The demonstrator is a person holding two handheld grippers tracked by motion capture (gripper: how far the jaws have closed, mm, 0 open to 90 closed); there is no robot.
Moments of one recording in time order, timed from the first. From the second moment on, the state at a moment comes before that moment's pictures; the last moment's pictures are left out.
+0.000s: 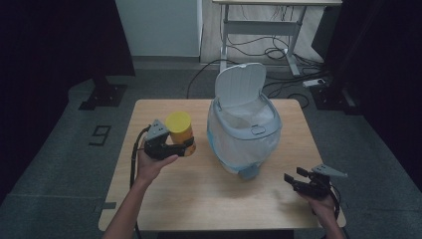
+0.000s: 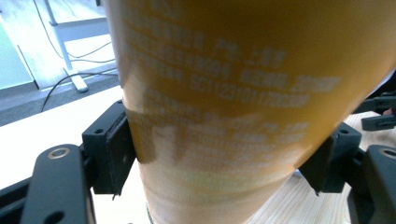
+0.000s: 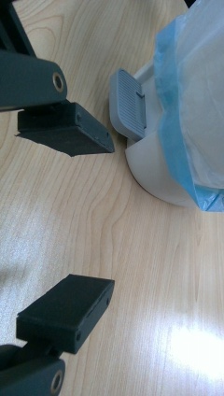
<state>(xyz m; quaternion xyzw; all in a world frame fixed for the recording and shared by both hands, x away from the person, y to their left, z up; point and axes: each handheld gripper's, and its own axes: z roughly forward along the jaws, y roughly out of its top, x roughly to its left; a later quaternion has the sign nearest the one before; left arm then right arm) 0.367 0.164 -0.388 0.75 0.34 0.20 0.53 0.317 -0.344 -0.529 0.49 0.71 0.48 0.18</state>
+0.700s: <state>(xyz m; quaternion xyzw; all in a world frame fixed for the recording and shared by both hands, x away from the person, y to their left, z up) 0.360 0.150 -0.357 0.75 0.31 0.20 0.55 0.319 -0.344 -0.531 0.49 0.71 0.47 0.18</state>
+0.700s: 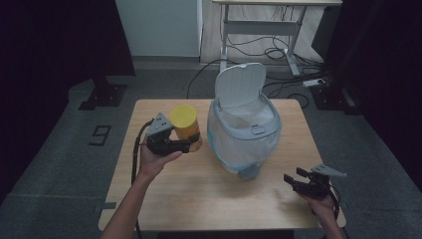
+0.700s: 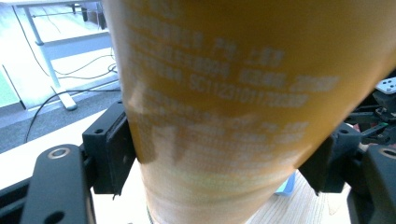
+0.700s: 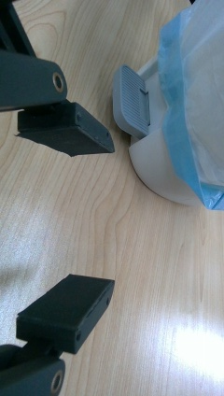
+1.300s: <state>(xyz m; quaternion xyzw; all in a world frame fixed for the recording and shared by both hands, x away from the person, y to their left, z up) 0.361 0.136 -0.331 0.75 0.29 0.21 0.55 0.320 -0.342 -0.532 0.49 0.72 0.47 0.18</state>
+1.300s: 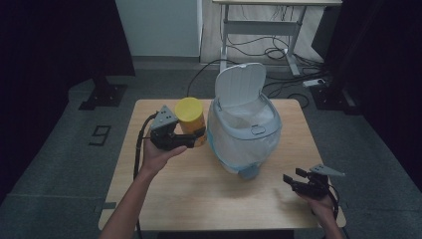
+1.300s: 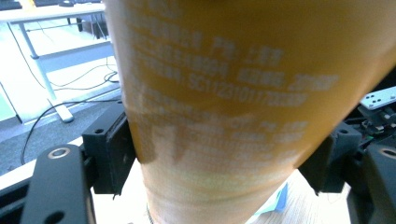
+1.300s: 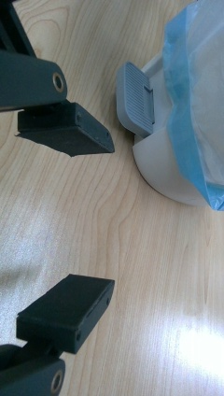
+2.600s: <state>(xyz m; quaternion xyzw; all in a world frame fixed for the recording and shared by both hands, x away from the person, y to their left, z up) 0.372 0.121 -0.287 0.75 0.27 0.21 0.57 0.321 -0.340 -0.535 0.49 0.72 0.46 0.17</state>
